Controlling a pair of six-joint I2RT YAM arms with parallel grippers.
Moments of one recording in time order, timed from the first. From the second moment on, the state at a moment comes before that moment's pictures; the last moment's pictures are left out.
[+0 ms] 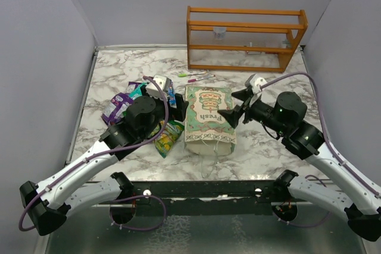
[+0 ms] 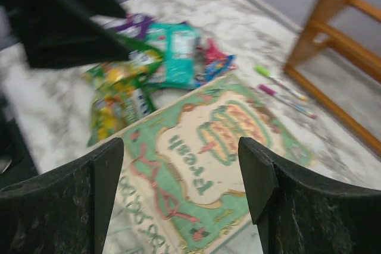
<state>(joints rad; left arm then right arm) -0.82 0.90 0.87 -0.21 -0.33 -0.30 0.71 0.83 0.92 -0.18 -0.06 -0.03</state>
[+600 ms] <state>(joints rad) -0.82 0.86 0.87 -0.21 -0.35 -0.26 0.85 0.74 0.62 -0.32 -0.76 -0.68</state>
